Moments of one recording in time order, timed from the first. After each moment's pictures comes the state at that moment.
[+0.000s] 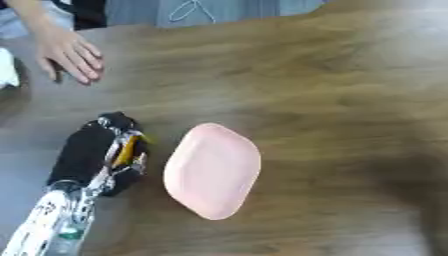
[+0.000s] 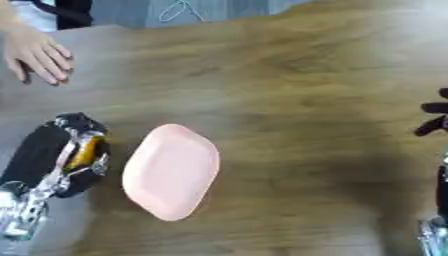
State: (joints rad) left arm -0.20 0.32 -0.14 -1.88 -1.05 0.16 0.08; right arm -0.09 -0.27 -0.08 -1.99 0.22 -0.38 -0.39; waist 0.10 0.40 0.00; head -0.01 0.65
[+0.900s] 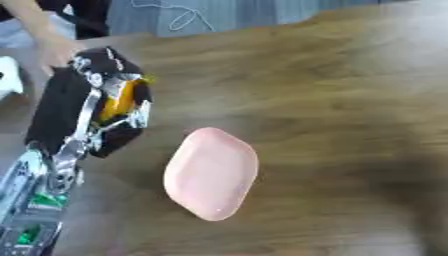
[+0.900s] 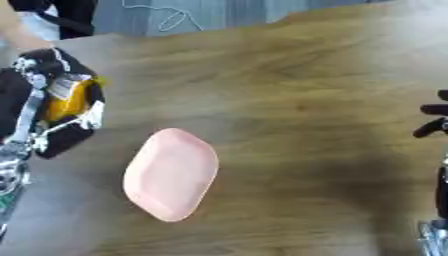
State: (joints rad) left arm -0.41 0.46 -0.19 -1.98 -0.80 0.05 0.15; right arm -0.08 -0.27 -0.08 -1.99 0.21 -0.38 -0.38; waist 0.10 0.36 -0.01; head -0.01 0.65
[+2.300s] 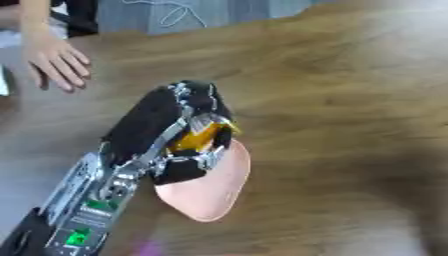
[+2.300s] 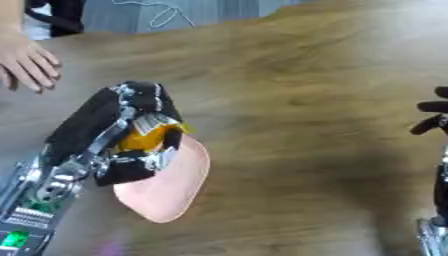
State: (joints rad) left arm -0.43 0.37 -0.34 -1.94 -0.78 -0.11 -0.08; right arm -0.10 -0.27 -0.07 -1.99 0.20 -0.38 -0.37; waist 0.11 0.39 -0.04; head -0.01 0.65
